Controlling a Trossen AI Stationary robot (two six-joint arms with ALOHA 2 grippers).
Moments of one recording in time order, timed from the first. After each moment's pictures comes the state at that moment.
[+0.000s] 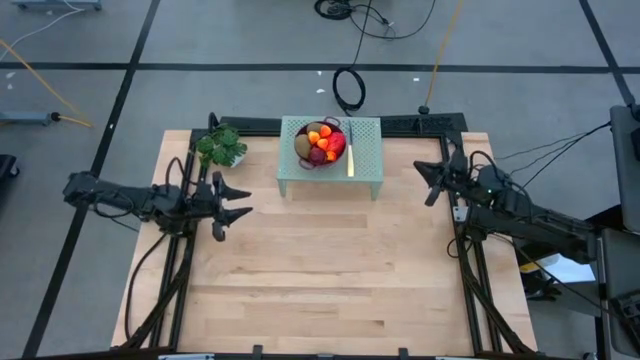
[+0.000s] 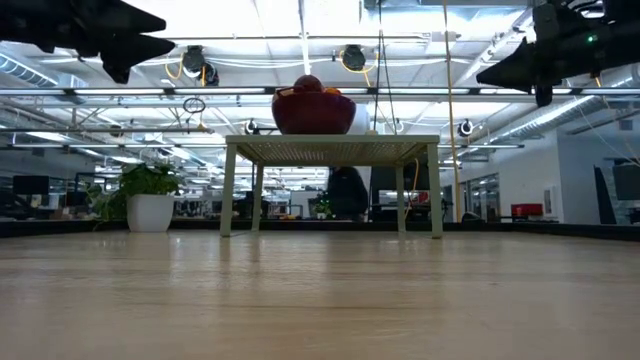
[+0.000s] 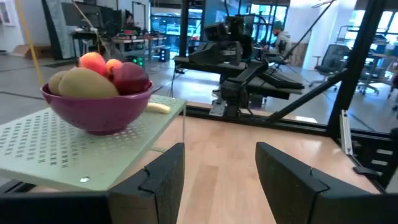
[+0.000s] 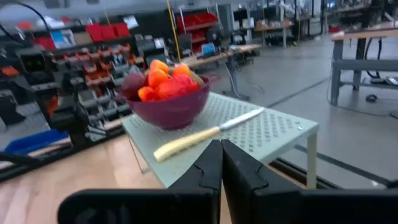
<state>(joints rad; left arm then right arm) -0.23 0.38 0.29 0.09 -0.38 -0.09 -0.38 0.24 0.32 -0.10 0.16 0.20</state>
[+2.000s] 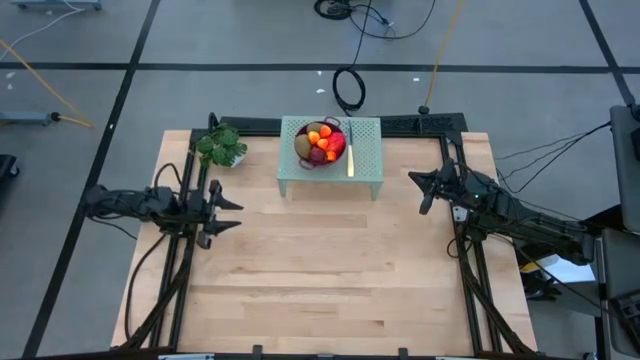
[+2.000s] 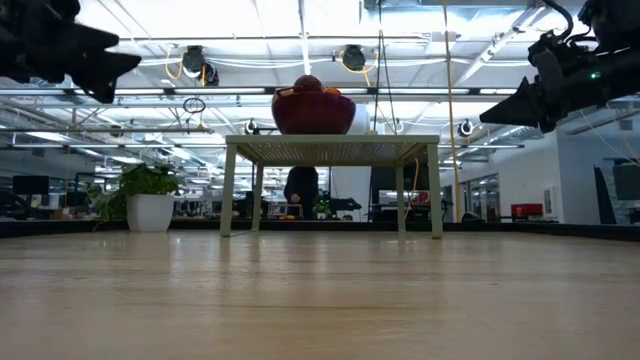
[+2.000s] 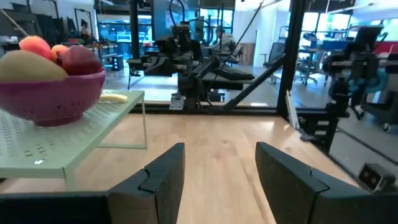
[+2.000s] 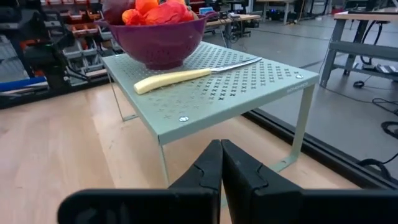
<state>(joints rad) -0.20 0.01 0.15 -0.11 -0.13 -0.03 -0.38 0.19 0.20 -0.16 0.15 0.10</state>
